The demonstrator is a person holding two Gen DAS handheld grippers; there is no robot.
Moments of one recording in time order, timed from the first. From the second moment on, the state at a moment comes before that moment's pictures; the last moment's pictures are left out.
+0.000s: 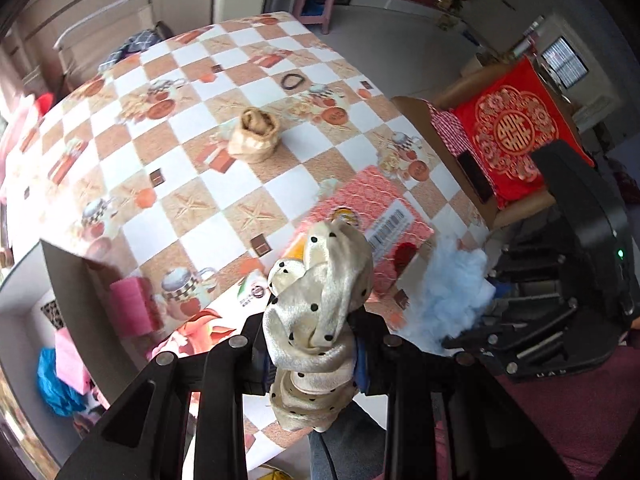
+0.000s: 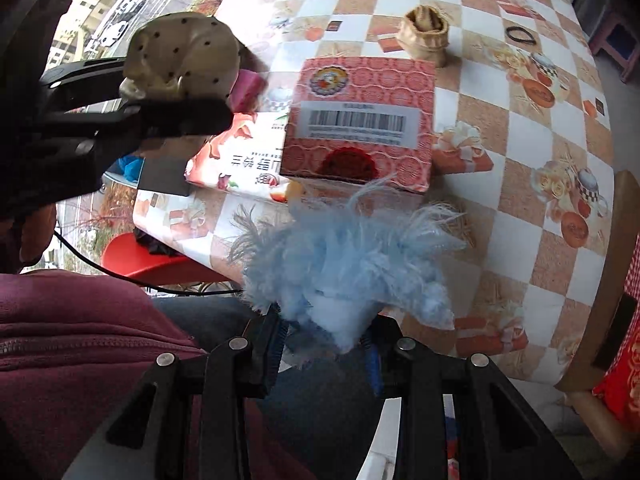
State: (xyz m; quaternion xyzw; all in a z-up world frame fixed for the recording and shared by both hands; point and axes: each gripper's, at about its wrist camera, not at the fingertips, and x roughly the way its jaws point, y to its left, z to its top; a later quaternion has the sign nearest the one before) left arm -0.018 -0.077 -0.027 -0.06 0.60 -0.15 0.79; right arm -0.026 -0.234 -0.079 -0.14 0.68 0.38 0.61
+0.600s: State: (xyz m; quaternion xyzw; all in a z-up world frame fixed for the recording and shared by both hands) left arm -0.089 0.083 -0.052 -0.23 0.58 0.12 0.78; right arm -0.029 -0.104 -0.047 -0.22 0.63 0.48 0.57
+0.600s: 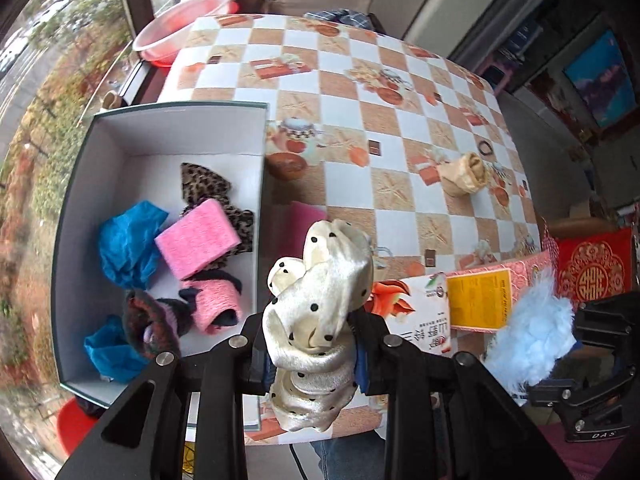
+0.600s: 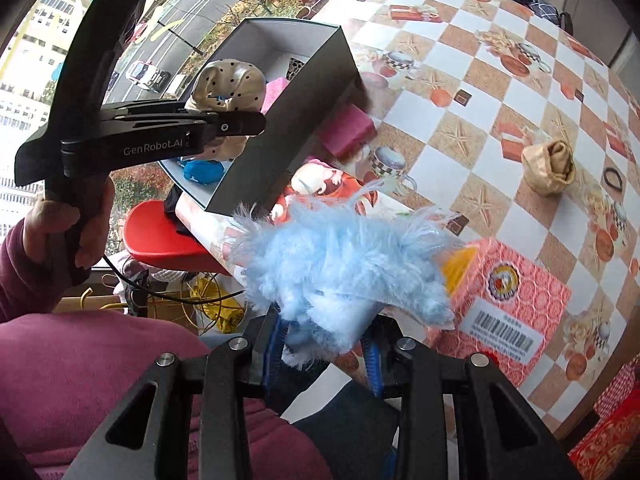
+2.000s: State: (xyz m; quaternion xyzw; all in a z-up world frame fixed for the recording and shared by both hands) left arm -0.182 0.178 -0.080 -0.35 0.52 0.32 0.71; right arm -0.033 0.115 -0.031 -0.27 0.56 0.55 0.56
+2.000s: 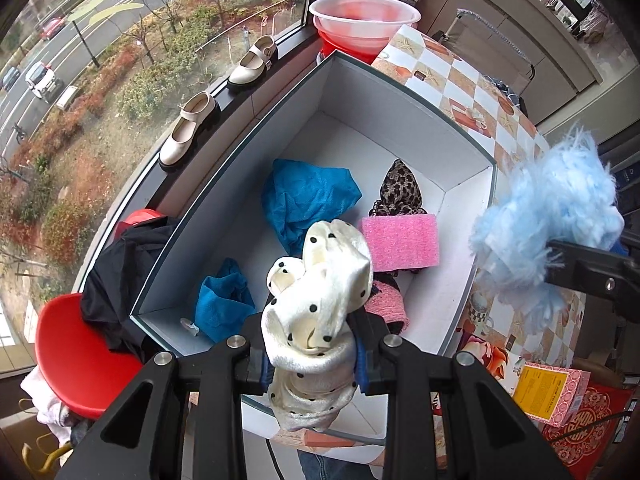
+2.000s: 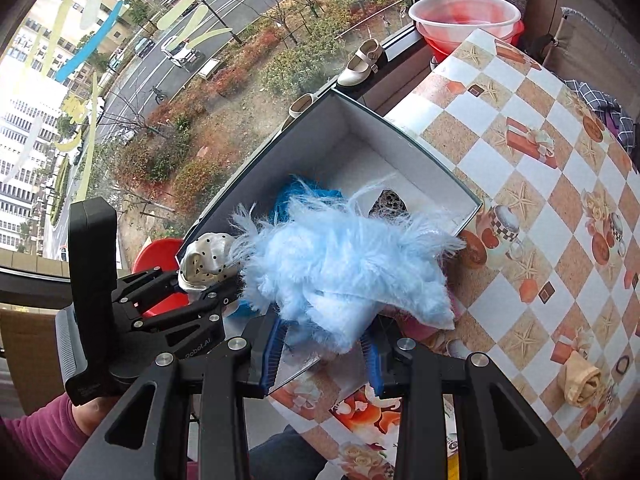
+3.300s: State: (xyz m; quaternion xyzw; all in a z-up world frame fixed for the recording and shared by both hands) left arm -0.179 0.179 -0.090 -0.35 0.53 0.31 0.70; right arm -0.024 0.141 -0.044 -0.27 0.57 0.54 0.55
